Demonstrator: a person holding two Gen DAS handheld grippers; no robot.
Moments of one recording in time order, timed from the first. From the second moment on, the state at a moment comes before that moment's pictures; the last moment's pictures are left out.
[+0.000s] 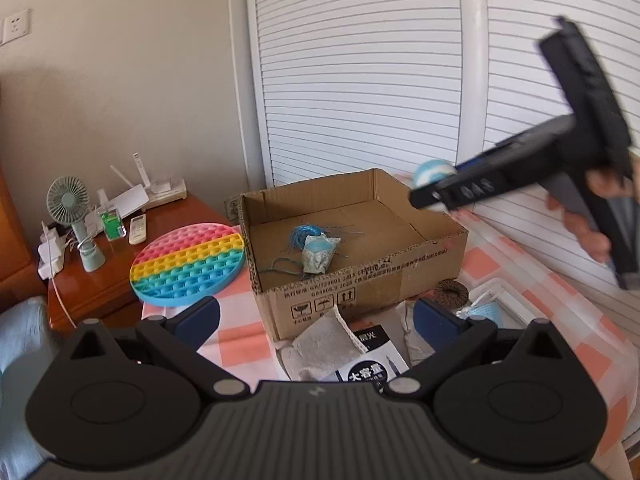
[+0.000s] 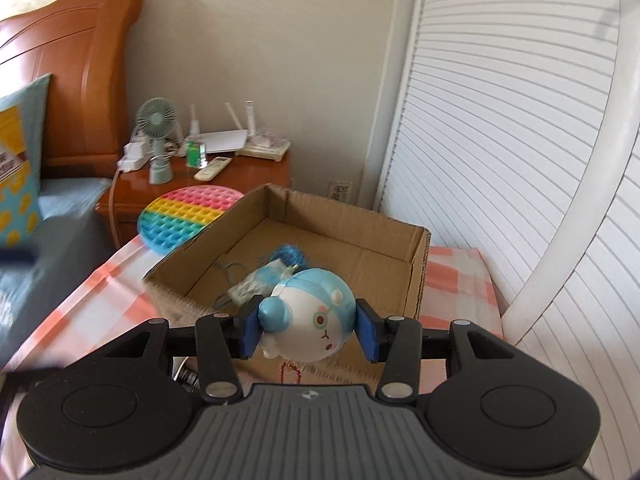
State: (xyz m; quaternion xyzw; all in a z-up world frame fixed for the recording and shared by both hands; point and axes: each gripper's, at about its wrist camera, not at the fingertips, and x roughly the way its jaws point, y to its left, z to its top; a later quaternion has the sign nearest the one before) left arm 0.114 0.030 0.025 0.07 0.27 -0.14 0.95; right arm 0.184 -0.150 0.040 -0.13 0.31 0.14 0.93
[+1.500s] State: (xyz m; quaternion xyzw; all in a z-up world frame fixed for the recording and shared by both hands) left arm 0.041 0.041 0.003 0.04 0.30 -0.14 0.94; right arm 0.074 -0.163 -0.040 -0.07 0.37 0.18 0.91
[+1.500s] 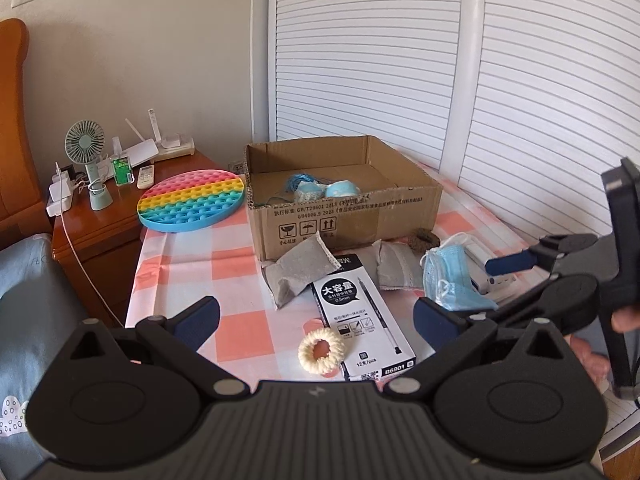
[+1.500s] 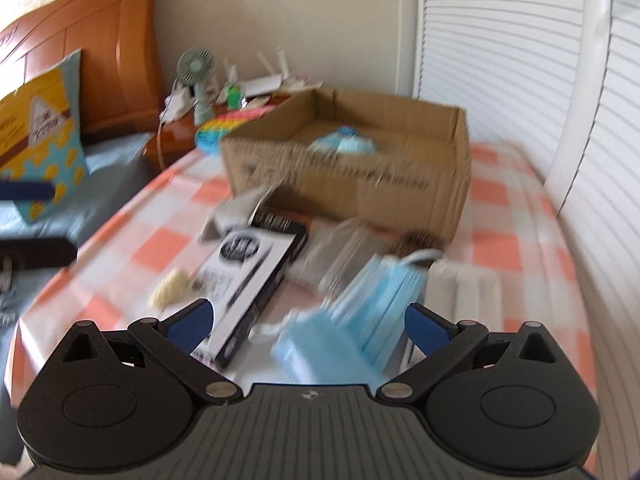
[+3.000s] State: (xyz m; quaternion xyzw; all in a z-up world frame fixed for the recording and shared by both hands) left arm 0.043 0.026 -0.012 0.05 0.33 -0.15 0.93; right arm 0.036 -0.152 -0.089 -0.13 0.38 0.18 0.90
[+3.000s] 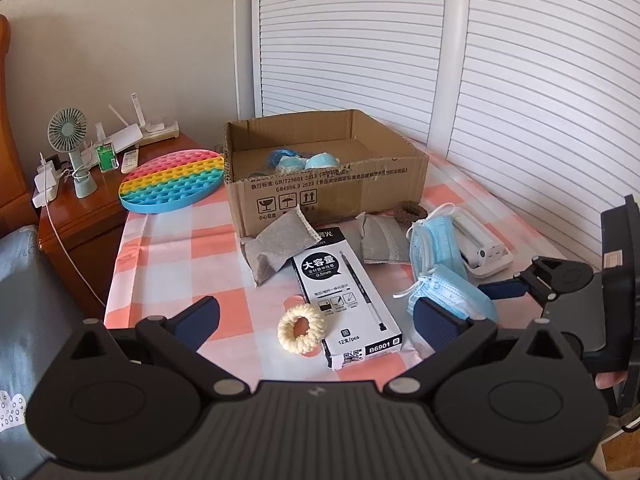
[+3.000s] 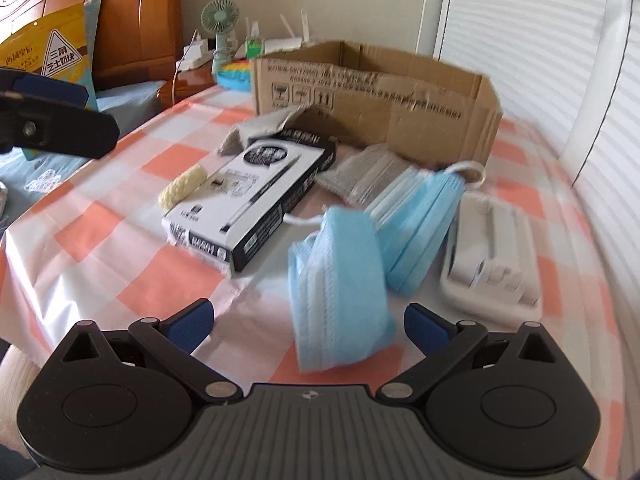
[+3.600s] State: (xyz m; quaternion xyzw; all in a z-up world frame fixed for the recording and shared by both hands) left arm 0.059 -0.008 -0.020 0.07 0.34 -0.15 0.93; right arm 0.025 -0.162 -0.077 -0.16 0.36 0.17 0.90
